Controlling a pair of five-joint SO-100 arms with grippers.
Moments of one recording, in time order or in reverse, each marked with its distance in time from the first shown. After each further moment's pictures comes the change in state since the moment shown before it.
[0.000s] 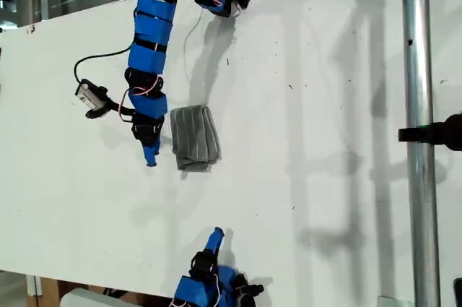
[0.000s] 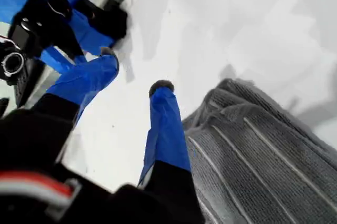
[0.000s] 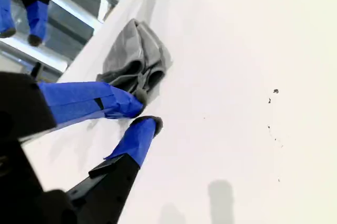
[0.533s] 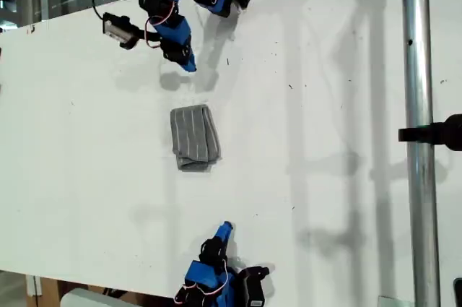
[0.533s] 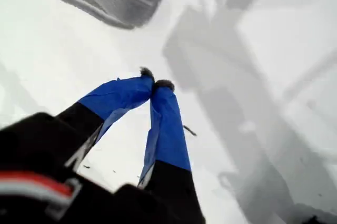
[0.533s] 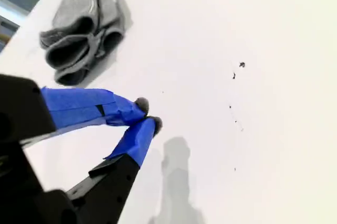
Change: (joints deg) arm 0 0.3 0.4 16.3 -7.4 -6.1; arm 1 4.0 63.6 60.1 37.4 0.4
